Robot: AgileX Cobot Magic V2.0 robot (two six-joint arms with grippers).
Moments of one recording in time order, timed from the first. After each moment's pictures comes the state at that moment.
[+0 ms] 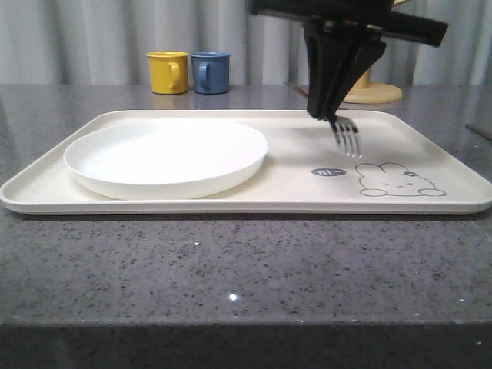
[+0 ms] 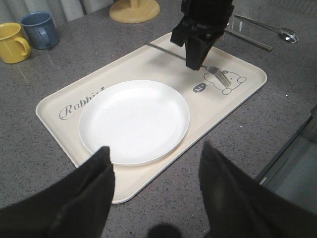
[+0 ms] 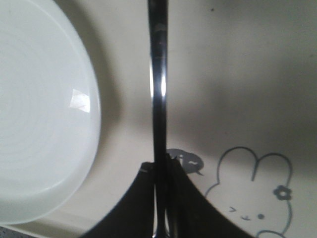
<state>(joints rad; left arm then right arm) -0.66 0.54 -0.86 -0.06 0.82 0.17 0.46 1.82 -1.65 0.12 1.23 0.38</state>
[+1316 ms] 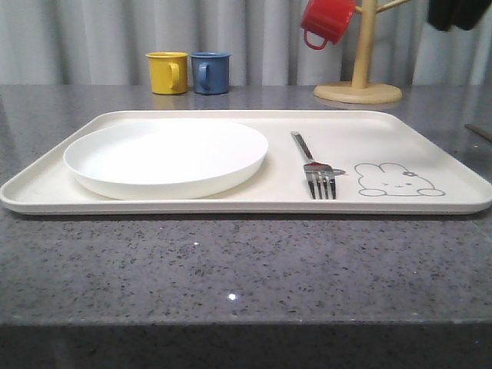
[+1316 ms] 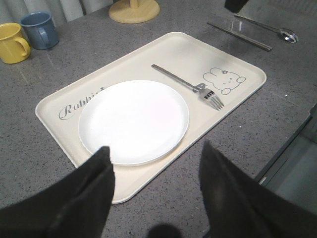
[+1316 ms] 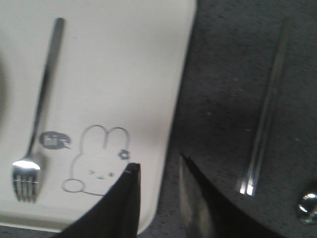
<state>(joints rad) -0.66 0.54 -0.86 -0.06 0.82 0.17 0.28 1.51 -1.52 -0.09 1.24 0.25</state>
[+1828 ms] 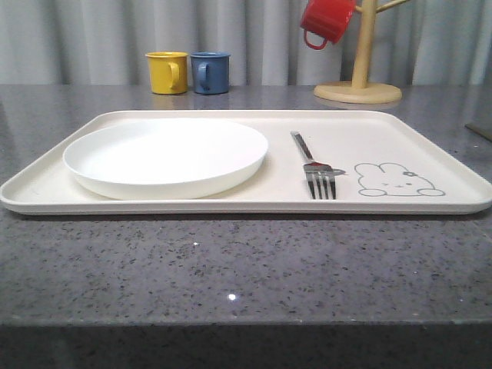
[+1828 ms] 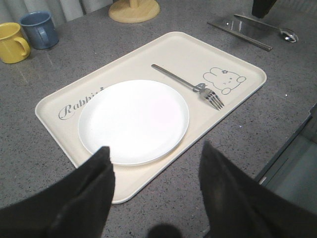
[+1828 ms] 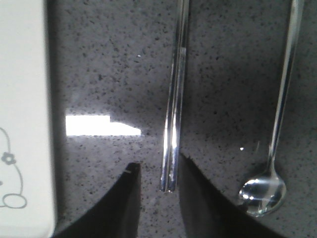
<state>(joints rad) -0.66 0.54 -0.86 -0.06 0.82 0.17 -0.06 1.61 -1.44 0.06 1.25 0.01</state>
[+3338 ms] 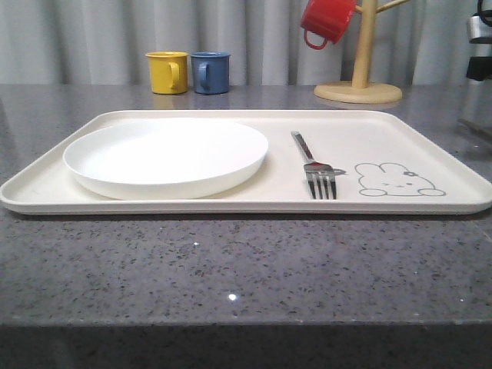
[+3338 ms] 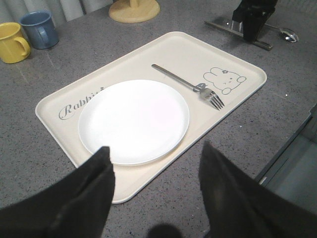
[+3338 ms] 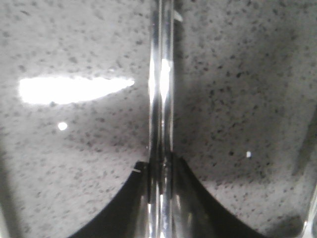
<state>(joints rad) -0.66 0.54 -0.86 -0.06 0.82 0.17 -0.06 1.77 -1.45 0.06 1.23 0.00</state>
